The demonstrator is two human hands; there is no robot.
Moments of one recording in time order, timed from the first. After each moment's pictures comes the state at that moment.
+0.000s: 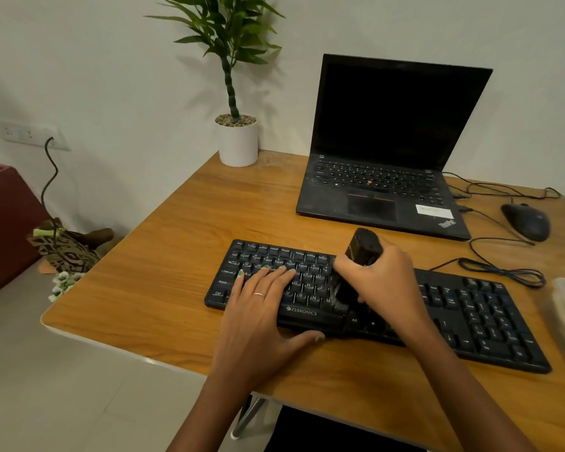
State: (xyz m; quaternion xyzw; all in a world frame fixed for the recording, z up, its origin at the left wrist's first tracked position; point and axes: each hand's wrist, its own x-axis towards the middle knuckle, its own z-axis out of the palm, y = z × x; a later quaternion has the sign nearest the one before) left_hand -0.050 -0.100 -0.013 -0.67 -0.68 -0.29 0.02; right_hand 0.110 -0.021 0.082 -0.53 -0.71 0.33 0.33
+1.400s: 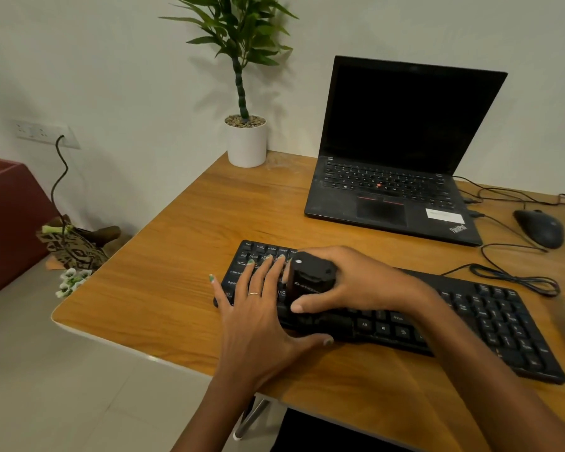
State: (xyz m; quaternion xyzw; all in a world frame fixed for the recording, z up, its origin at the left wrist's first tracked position) left_hand -0.050 -0.106 -0.002 -0.60 -0.75 -0.27 0.00; right_hand 0.083 -0.009 0.107 -0.25 -0.87 0.42 0.04
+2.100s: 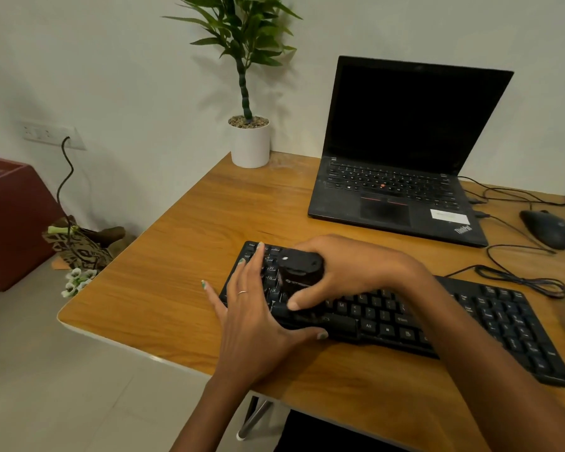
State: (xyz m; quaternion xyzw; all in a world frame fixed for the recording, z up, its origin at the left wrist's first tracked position) left_hand -0.056 -0.110 0.007 -0.55 -0.75 -0.36 -0.06; right_hand 0.059 -0.003 0.122 -0.24 -0.91 0.34 -0.05
